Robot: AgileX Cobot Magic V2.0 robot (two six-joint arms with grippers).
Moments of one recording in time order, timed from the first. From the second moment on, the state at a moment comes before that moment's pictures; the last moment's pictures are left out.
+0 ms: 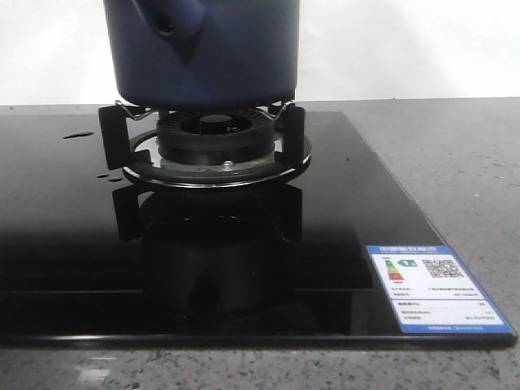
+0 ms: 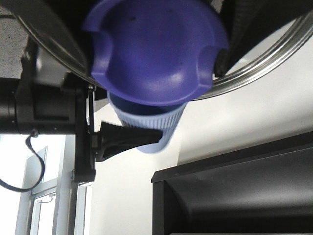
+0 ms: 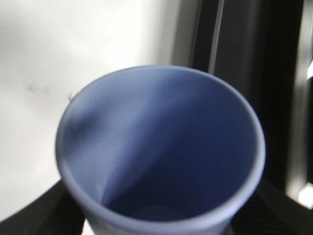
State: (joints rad) left arm -0.05 1.14 -1.22 -1.43 0.82 1.44; right arm 0.62 1.53 -1.42 -1.56 0.33 -0.12
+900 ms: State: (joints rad) left arm -0.18 1.28 -1.22 -1.45 0.81 1.45; right arm 0.33 0.94 -0.89 -1.16 0.35 0.80
